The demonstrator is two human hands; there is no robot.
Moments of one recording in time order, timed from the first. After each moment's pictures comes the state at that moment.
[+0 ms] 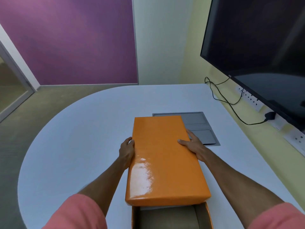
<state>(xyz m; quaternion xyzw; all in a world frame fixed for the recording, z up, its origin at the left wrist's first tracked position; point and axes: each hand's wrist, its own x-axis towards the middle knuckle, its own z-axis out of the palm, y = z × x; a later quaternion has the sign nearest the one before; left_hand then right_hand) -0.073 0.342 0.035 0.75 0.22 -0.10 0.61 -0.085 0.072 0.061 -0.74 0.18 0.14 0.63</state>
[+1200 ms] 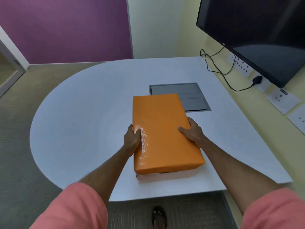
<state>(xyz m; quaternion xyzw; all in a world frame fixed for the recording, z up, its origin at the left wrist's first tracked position) -0.204 0.335 0.011 0.83 0.14 -0.12 0.53 -0.216 0.085 0.041 -0.86 0.19 0.10 0.47</state>
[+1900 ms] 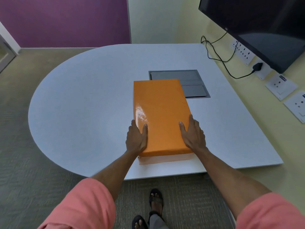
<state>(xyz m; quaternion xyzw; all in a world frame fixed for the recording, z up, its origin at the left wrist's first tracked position) -0.266 0.334 -0.028 0.92 0.10 -0.05 0.38 -0.292 0.119 0.007 -0.95 0.19 0.01 0.25</state>
